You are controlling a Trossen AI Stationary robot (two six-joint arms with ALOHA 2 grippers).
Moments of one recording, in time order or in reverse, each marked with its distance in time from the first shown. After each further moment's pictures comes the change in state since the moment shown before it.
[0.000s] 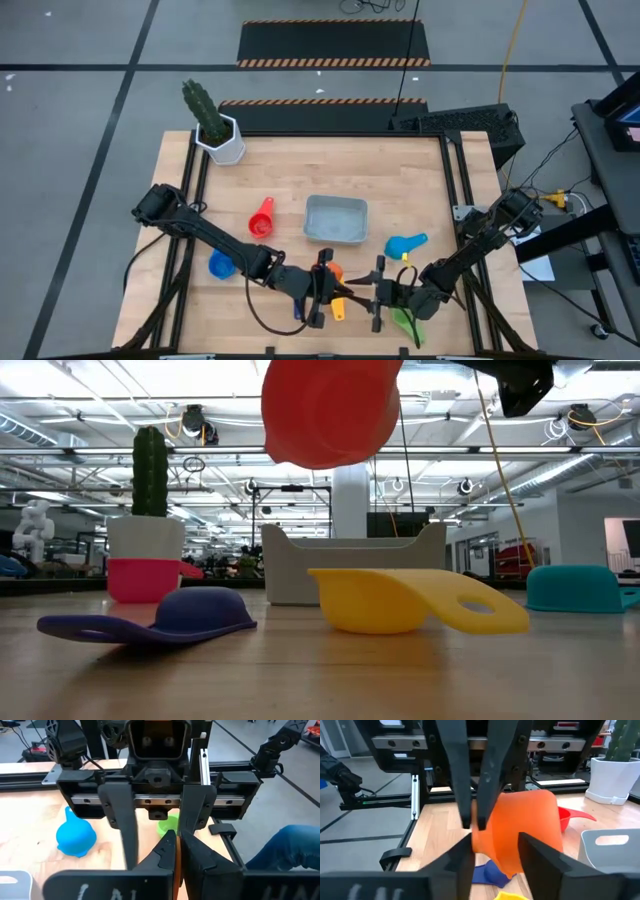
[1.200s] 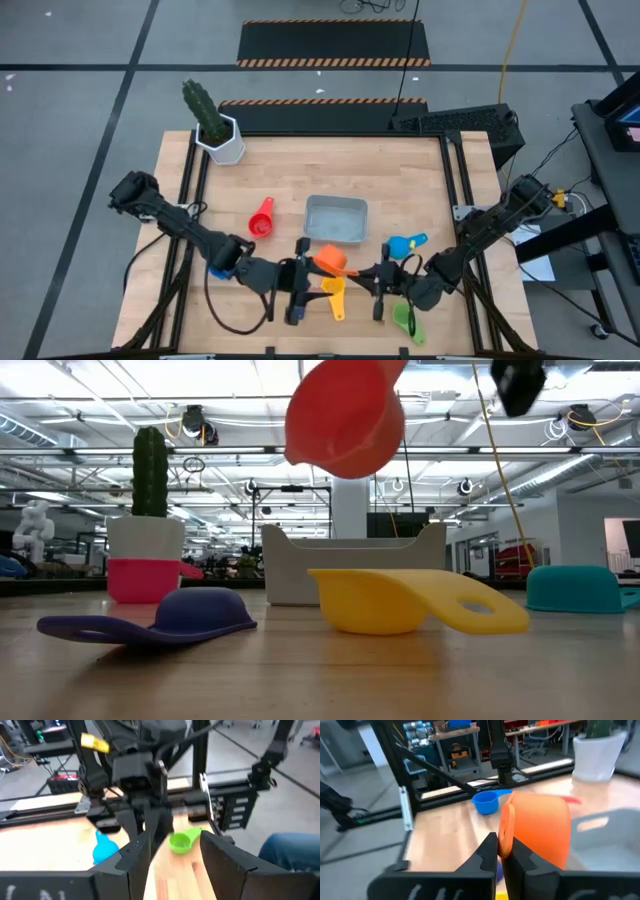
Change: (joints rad) left arm -0.061 -0.228 0.001 -0.190 -0.111 0.094; right arm -0.039 -0.161 0.000 -0.271 -0.004 0.267
